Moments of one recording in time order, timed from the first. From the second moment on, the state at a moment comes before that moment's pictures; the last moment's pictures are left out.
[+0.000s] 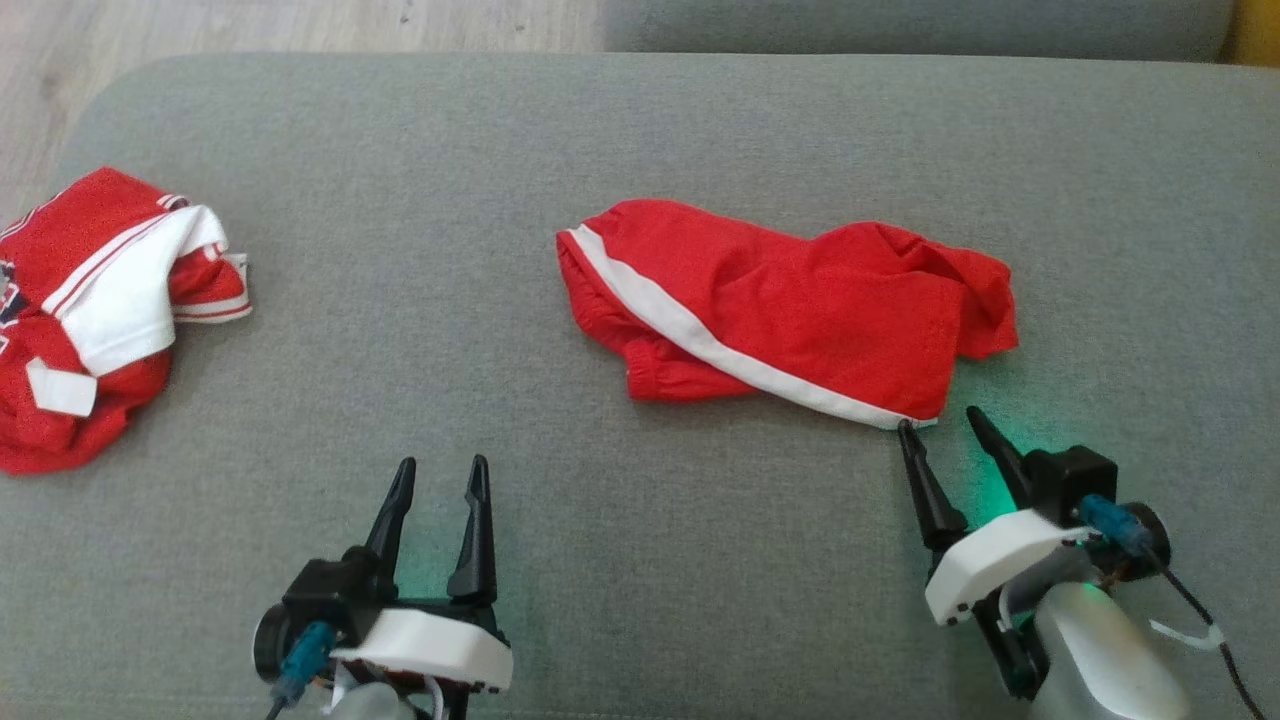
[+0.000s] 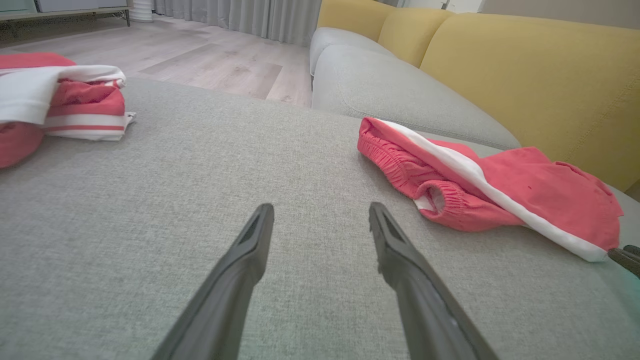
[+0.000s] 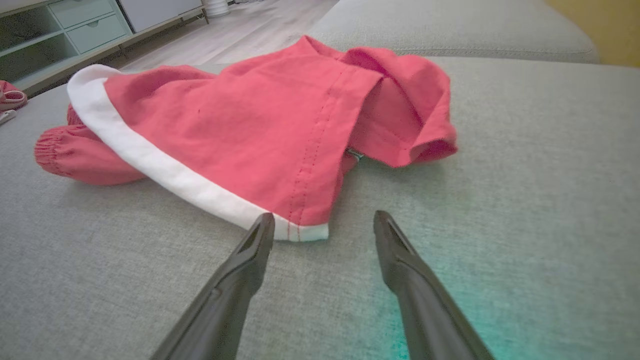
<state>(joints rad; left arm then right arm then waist) -0.10 0.05 -0.29 0.38 -0.35 -0.02 -0.25 -0.27 -0.12 0.22 0.71 0.19 0.13 -0.25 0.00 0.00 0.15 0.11</state>
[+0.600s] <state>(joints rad) -0.10 0.05 -0.29 0.38 -0.35 -0.03 -0.25 -0.34 -0.09 0.19 0.79 0.22 0.13 -0.26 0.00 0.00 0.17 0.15</state>
